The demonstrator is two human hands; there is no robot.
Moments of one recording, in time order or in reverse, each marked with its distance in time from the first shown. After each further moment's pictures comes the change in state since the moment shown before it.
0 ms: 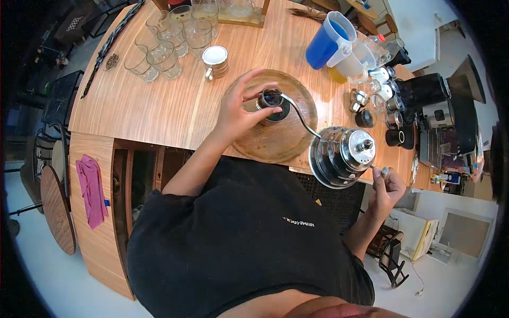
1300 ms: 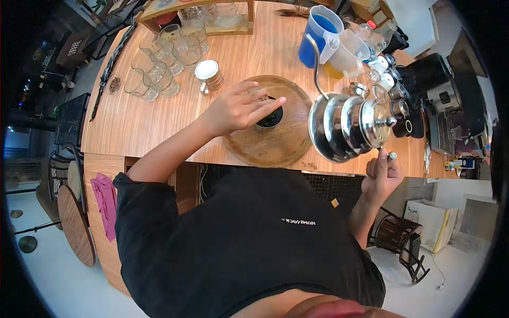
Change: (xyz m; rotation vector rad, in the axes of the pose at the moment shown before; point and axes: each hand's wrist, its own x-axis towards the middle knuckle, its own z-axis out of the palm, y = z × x) left_hand 0.051 0.009 -0.023 1.032 -0.449 1.000; right_hand 0.010 0.029 0.033 0.399 0.152 -0.051
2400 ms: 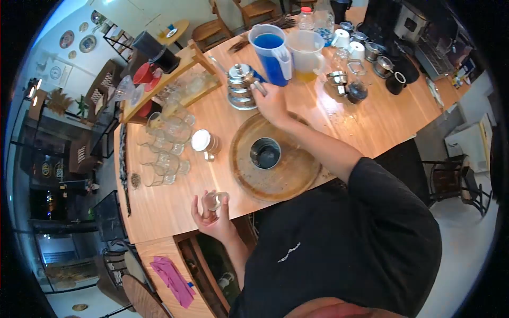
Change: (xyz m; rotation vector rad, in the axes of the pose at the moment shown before) left_hand -0.092 0.098 -0.037 -0.732 0.865 -1.463; right_hand 0.109 0.171 0.230 -0.233 0.003 -0.078
